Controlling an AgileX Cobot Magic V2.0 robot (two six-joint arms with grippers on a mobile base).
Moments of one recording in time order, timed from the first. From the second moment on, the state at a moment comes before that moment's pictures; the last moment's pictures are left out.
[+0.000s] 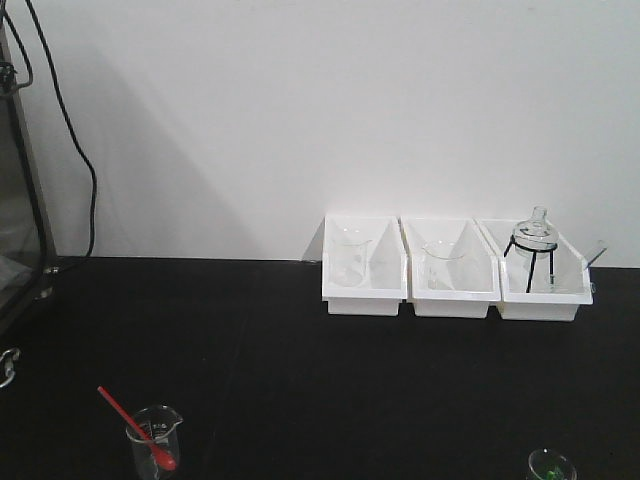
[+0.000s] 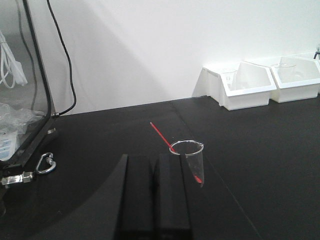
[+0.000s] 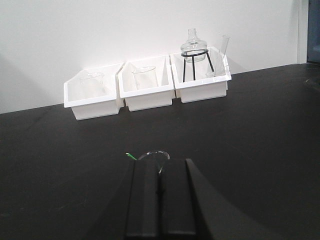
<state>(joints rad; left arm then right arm) -0.17 -0.01 0.03 -0.02 0.05 0.06 -0.02 -0.01 0.03 -0.04 0.12 0.21</state>
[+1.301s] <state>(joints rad) -0.17 -0.01 0.03 -0.02 -0.03 0.06 -0.02 -0.01 0.03 -0.04 0.06 0.21</state>
